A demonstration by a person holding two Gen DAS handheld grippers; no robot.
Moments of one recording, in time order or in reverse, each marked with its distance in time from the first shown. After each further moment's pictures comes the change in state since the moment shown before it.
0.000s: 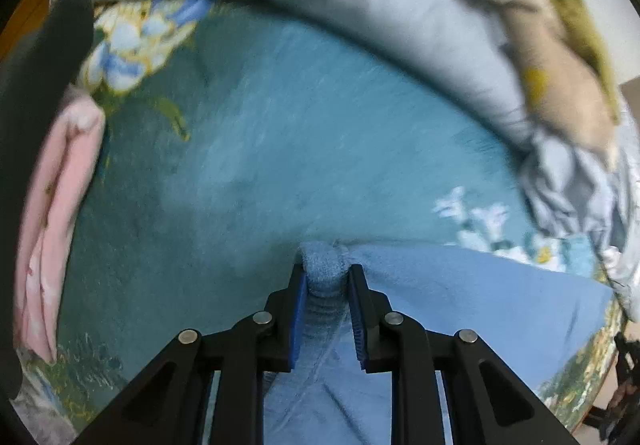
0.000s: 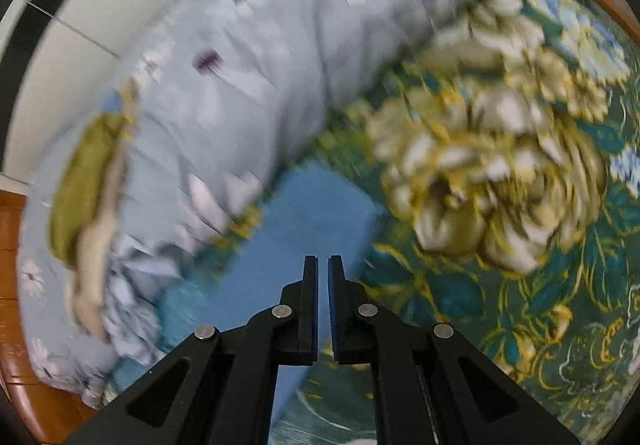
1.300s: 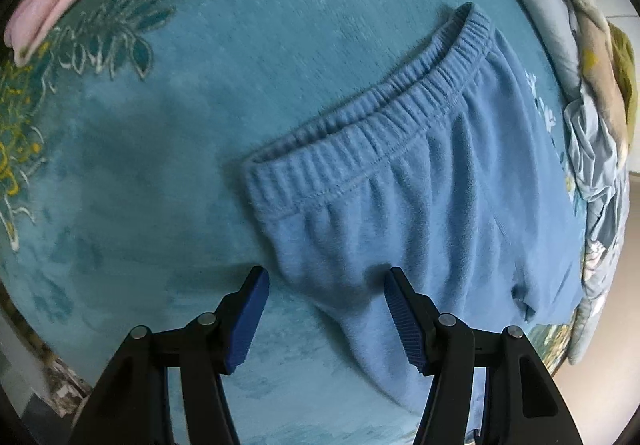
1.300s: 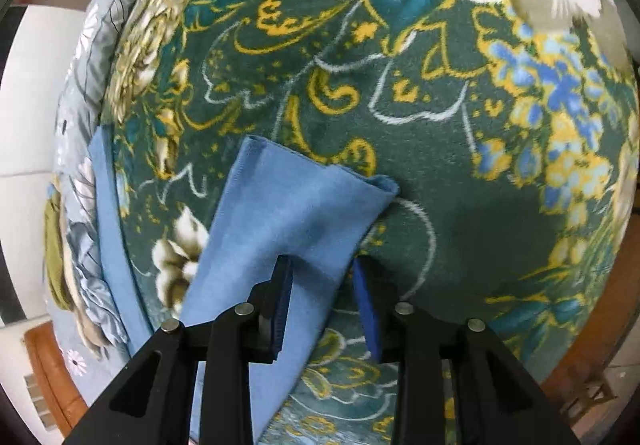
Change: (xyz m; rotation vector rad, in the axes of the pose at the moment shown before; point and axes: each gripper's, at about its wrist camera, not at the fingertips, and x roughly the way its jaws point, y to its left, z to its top) left arm 0.009 0.096 -0.162 -0.379 0.171 -0.164; right arm -0.061 -0.239 -0.240 0.582 0.059 0.033
